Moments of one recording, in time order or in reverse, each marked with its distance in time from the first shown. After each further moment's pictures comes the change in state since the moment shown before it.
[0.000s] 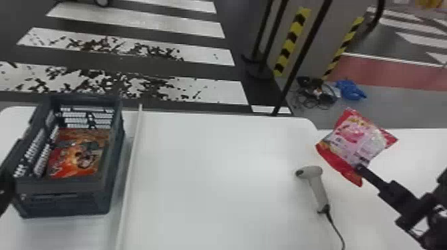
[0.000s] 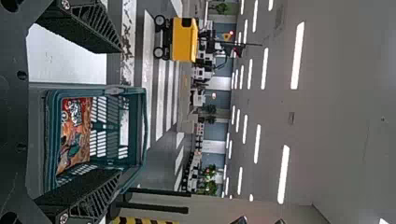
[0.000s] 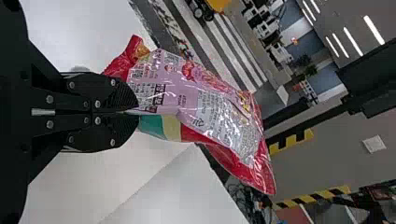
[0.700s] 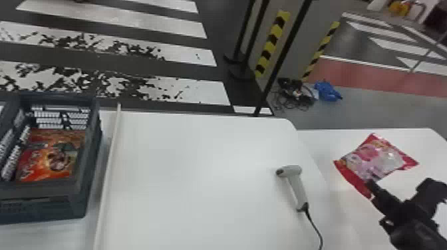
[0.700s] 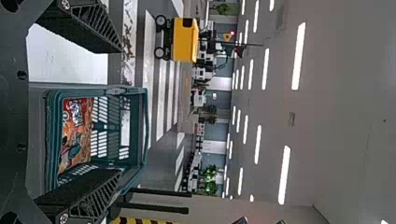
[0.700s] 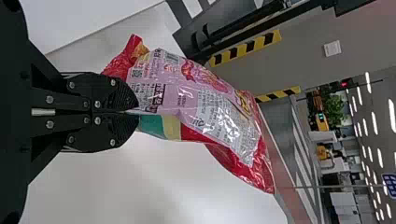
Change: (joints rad) left arm -0.015 0.000 -0.008 0.018 0.001 -0.001 -0.001; right arm -0.087 -0.200 -0.031 0.563 -0.010 -0.497 -0.348
